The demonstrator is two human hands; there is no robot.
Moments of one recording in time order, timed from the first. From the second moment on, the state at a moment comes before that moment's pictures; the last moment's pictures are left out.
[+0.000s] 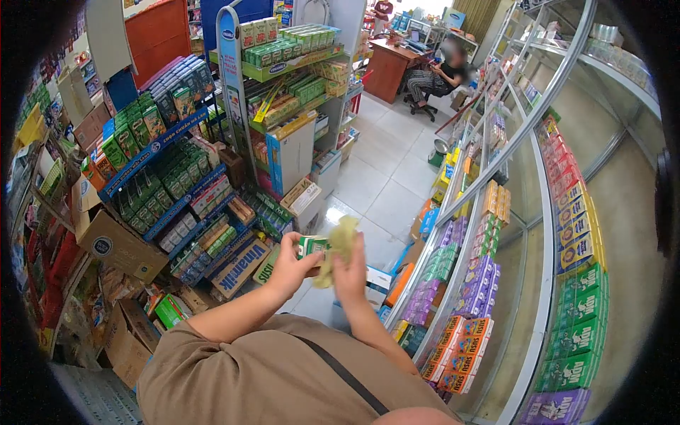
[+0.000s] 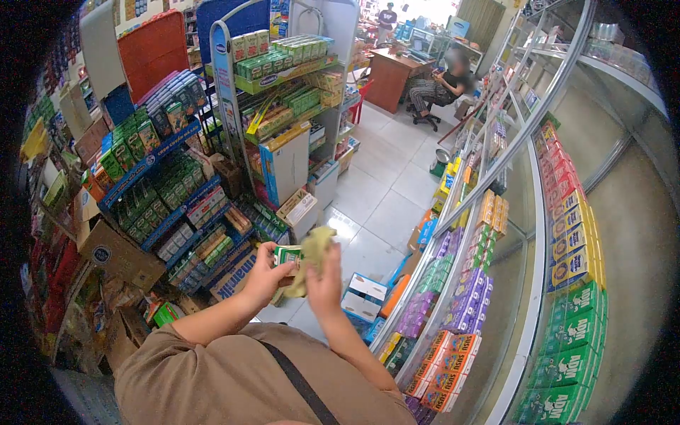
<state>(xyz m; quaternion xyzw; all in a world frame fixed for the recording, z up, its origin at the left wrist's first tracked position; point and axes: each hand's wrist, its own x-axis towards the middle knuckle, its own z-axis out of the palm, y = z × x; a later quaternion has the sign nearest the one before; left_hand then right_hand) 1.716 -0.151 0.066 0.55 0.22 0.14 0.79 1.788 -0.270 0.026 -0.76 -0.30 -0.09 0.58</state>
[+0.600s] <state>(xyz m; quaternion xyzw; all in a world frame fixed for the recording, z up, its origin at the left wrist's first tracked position) 1.708 -0.157 0.042 0.77 0.13 0.17 0.61 1.816 -0.285 0.004 -0.71 -0.15 0.05 0.69</state>
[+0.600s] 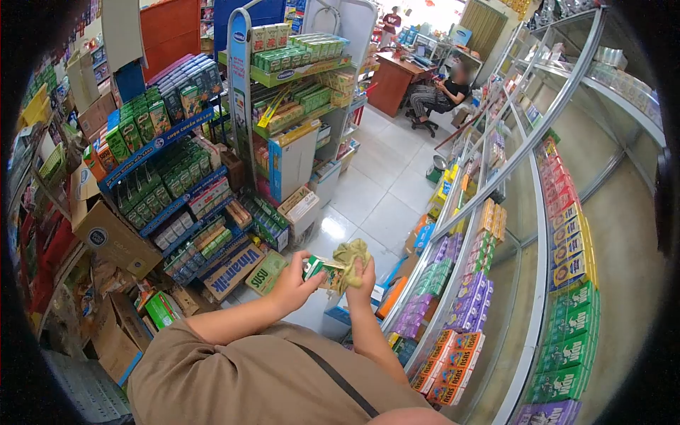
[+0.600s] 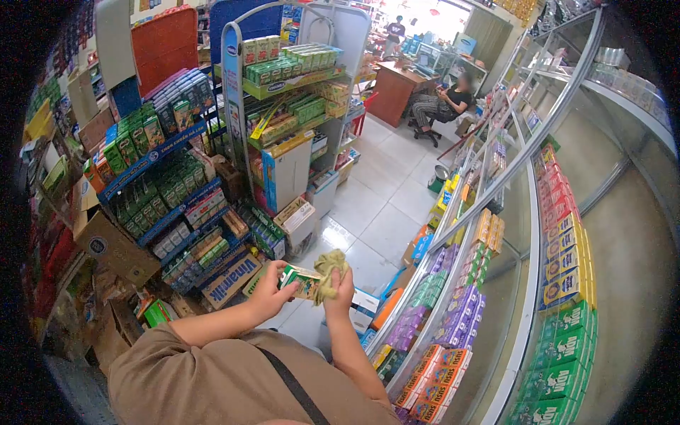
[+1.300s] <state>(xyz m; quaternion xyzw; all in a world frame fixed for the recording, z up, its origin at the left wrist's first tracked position) 1.700 -0.151 0.074 0.89 0.08 0.08 0.45 1.820 -0.289 -0.001 -0.80 -0.13 0.02 0.59</state>
